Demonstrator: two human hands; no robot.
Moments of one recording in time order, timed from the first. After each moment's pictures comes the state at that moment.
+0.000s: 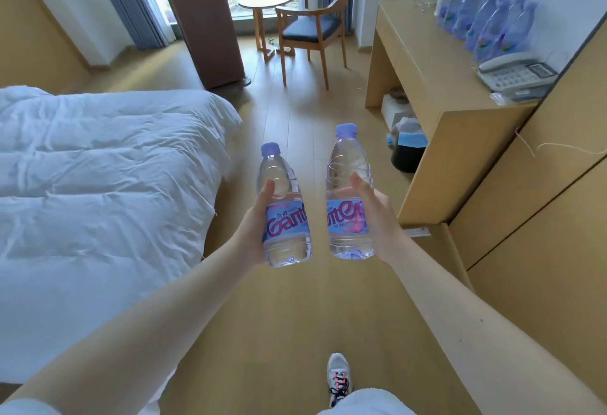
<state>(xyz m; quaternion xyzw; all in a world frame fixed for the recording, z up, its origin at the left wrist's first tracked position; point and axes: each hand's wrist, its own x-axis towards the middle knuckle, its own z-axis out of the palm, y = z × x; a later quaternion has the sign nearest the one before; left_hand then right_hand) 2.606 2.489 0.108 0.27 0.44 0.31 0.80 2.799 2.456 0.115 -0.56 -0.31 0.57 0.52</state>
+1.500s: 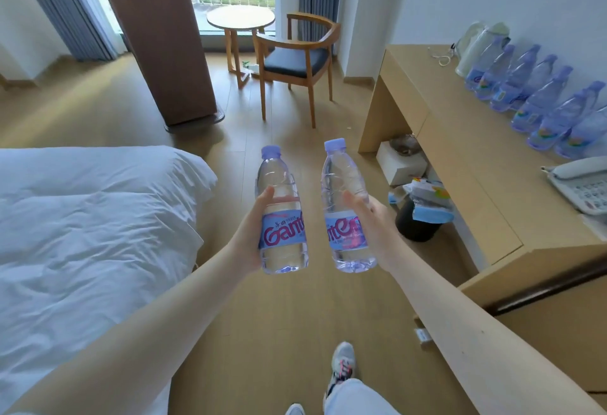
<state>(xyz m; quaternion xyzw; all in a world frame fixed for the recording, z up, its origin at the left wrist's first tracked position) 2.577 3.024 0.094 0.30 0.39 0.28 0.82 2.776 2.970 0.115 -0.62 -0.37 0.49 0.48</state>
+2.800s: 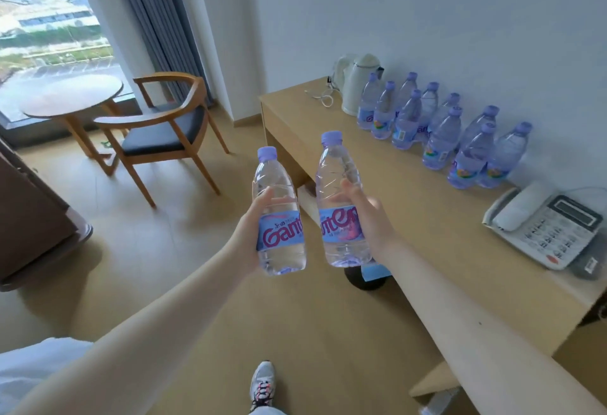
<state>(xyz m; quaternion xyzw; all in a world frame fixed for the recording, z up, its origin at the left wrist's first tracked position) 2.919 3.379 0.115 0.42 0.36 0.15 0.82 3.069 3.245 0.147 -0.65 -0.20 0.41 0.61</state>
